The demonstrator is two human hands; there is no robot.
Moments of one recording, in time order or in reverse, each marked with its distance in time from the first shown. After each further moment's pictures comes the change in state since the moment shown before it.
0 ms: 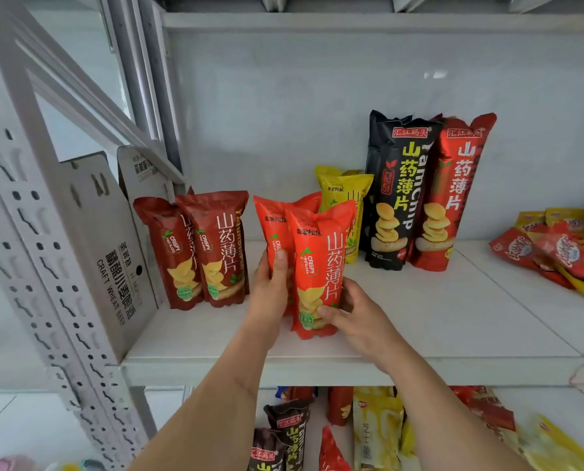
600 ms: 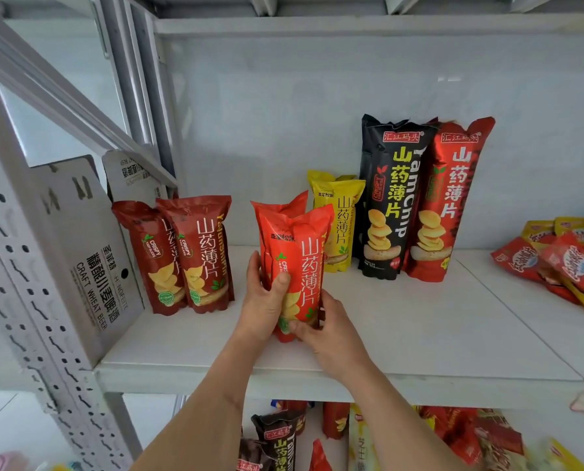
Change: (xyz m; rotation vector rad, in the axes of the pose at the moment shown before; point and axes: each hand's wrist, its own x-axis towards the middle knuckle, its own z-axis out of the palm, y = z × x) left_hand 0.005 -0.017 0.017 0.057 -0.020 0.071; right_hand 0.010 0.020 0.012 -0.094 0.035 -0.046
